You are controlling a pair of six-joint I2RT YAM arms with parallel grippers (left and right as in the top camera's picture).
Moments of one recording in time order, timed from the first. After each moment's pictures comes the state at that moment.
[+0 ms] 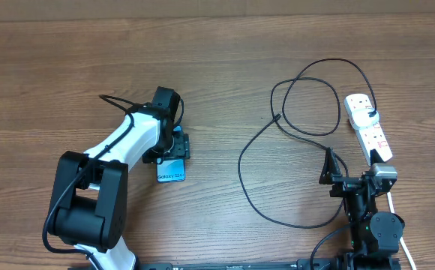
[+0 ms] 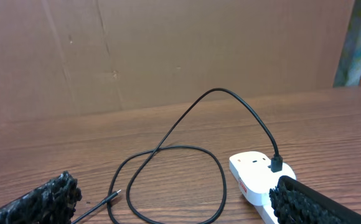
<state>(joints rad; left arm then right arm) -0.27 1.85 1.11 -0.78 0.03 -0.37 -0.05 0.01 0.02 -0.04 -0.04 0.11</state>
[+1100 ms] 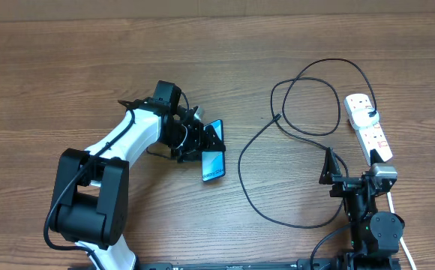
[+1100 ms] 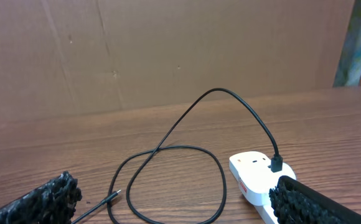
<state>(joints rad) -0.27 1.87 1.15 -0.74 0.76 -0.37 -0.05 0.01 0.02 -0.04 -0.04 0.11</state>
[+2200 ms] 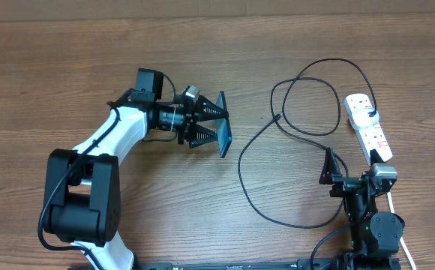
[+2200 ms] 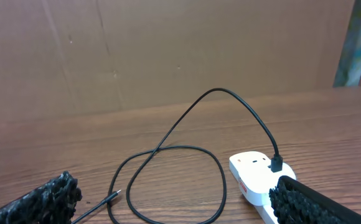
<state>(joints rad) -0.17 1.87 1.15 -0.45 1.27 -0.81 -0.05 0.01 0.02 -0.03 -0.04 0.11</state>
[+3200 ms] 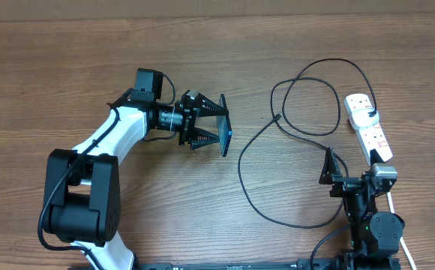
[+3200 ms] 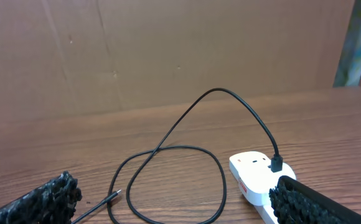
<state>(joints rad) -0.17 1.87 1.15 -0.45 1.35 -0.97 -0.05 0.01 0.02 -0.04 -0.04 0.11</state>
